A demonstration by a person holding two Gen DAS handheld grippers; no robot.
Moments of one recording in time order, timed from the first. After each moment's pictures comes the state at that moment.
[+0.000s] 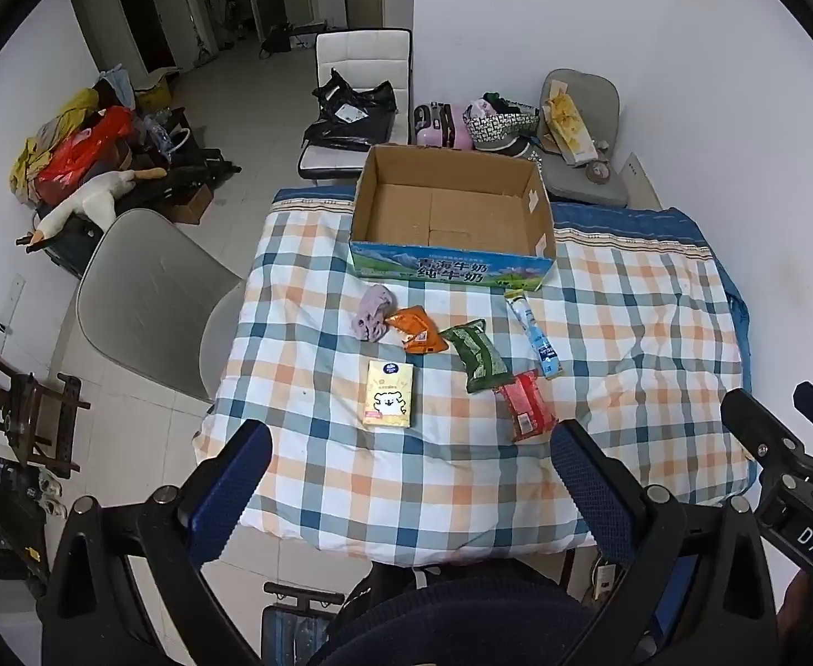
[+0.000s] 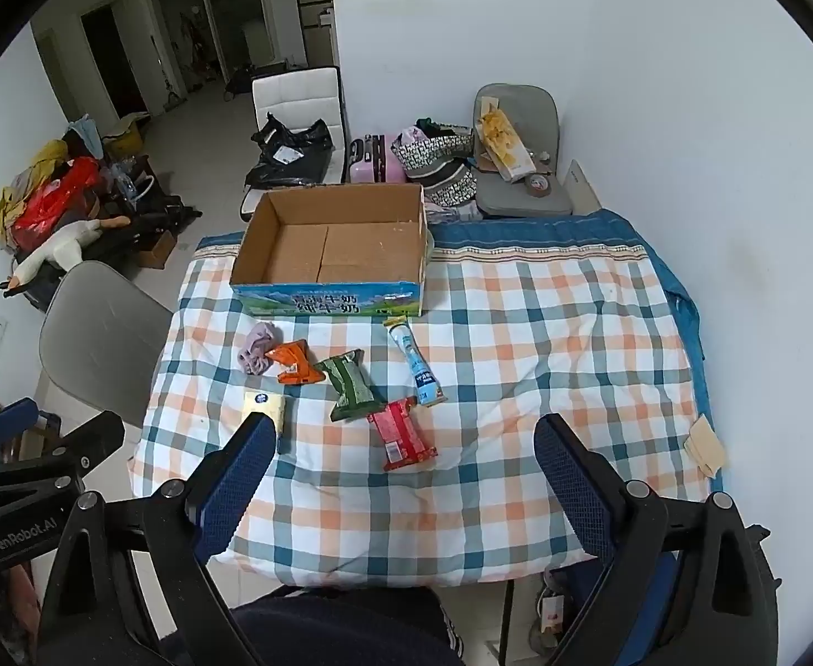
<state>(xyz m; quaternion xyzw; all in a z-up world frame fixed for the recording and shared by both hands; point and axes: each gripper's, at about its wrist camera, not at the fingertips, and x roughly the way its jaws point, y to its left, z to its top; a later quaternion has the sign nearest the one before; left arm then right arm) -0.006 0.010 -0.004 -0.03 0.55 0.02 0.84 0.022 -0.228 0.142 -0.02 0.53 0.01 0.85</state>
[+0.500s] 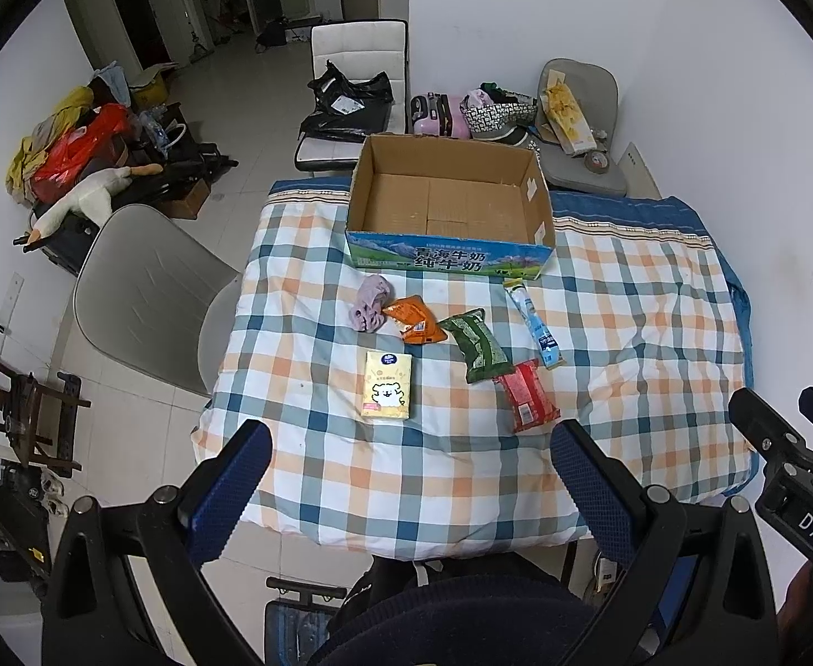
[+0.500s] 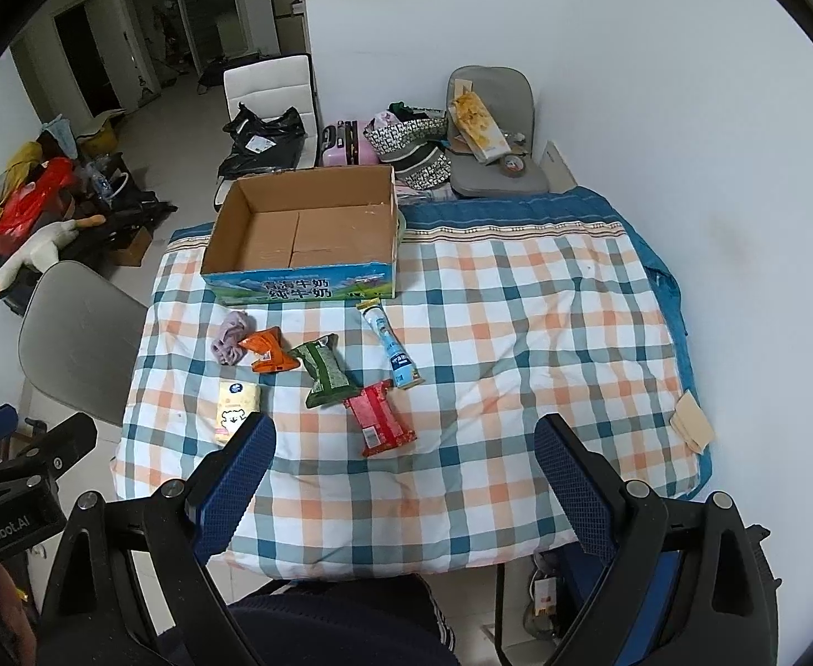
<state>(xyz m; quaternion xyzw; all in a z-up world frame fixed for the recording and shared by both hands) -0.006 0.000 -0.014 -0.03 0.55 0.02 0.83 0.020 -0.240 0.127 -0.02 0.54 -0.02 0.84</state>
